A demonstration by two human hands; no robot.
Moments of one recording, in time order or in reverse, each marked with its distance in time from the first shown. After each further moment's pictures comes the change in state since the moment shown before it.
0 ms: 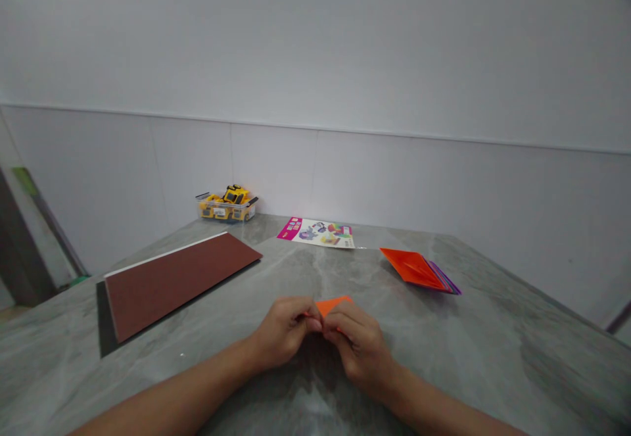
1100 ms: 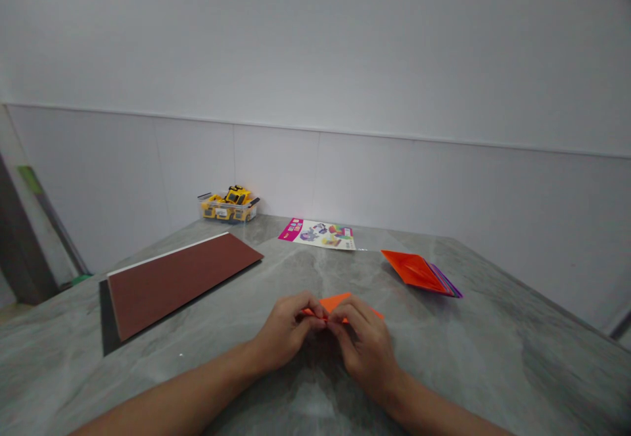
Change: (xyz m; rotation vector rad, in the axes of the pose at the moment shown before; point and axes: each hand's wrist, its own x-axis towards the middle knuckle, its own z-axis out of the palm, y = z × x) left_hand 0.001 0.003 0.004 -0.072 0.054 -0.110; right_hand 0.001 -0.001 0.001 -0.137 0.116 0.081
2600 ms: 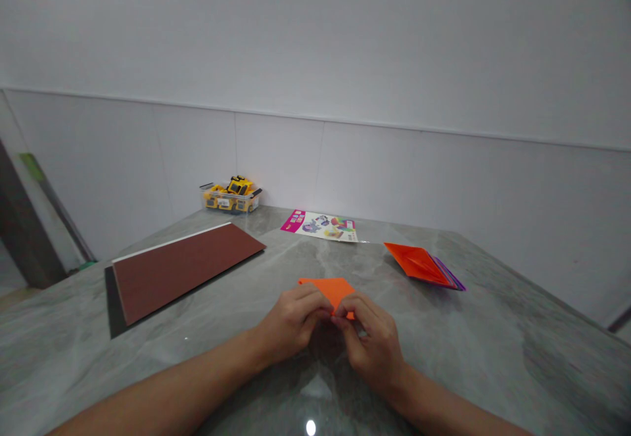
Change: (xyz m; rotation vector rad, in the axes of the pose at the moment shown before) left_hand -0.002 0.006 0.000 0.348 -0.021 0.388; right_hand -0.002 -0.009 -0.005 0.048 0.051 -0.013
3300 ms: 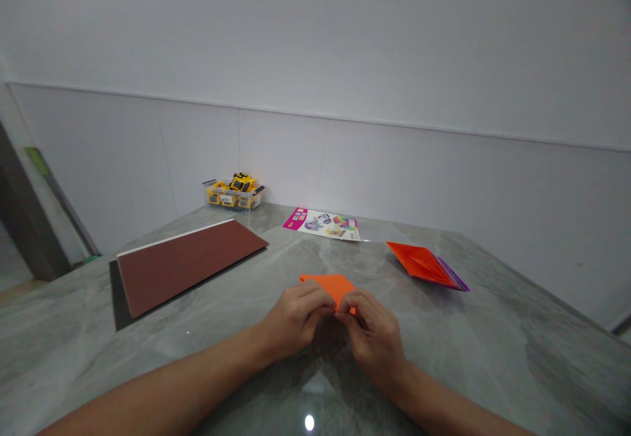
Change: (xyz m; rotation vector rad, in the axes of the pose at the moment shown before) left_hand 0.001 0.003 -0.001 0.022 0.016 0.004; right_hand 0.001 0.001 0.002 0.022 -0.002 0.044
